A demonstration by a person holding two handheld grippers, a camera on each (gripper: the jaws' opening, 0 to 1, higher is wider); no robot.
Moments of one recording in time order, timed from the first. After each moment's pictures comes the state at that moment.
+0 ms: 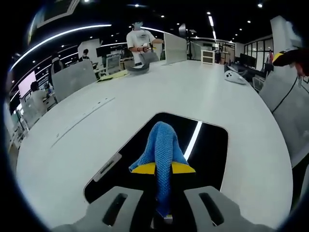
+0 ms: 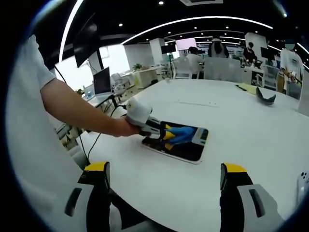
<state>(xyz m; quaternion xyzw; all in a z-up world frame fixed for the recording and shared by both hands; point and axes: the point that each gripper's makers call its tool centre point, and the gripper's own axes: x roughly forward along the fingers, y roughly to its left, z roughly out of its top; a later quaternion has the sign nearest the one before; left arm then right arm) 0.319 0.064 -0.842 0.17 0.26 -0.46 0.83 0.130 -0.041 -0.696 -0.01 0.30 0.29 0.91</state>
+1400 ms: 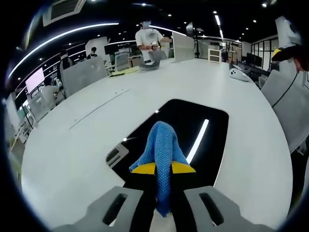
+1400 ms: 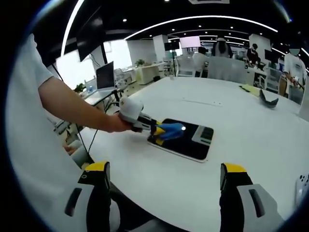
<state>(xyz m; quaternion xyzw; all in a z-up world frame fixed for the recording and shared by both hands) 0.306 0.127 -0.842 0.18 0.27 -0.42 0.85 0.119 -0.023 -0.695 -0.02 0.31 0.29 0.90</state>
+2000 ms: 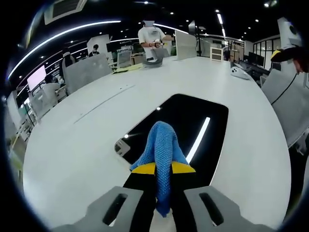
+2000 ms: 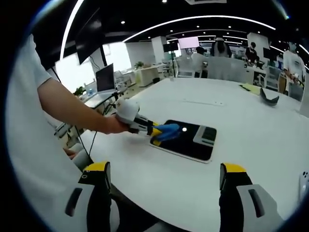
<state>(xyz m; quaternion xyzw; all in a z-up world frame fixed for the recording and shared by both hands) 0.300 0.149 -0.842 0.18 0.28 -0.41 0.85 0.118 -0.012 -0.694 -0.01 0.30 0.29 0.91</state>
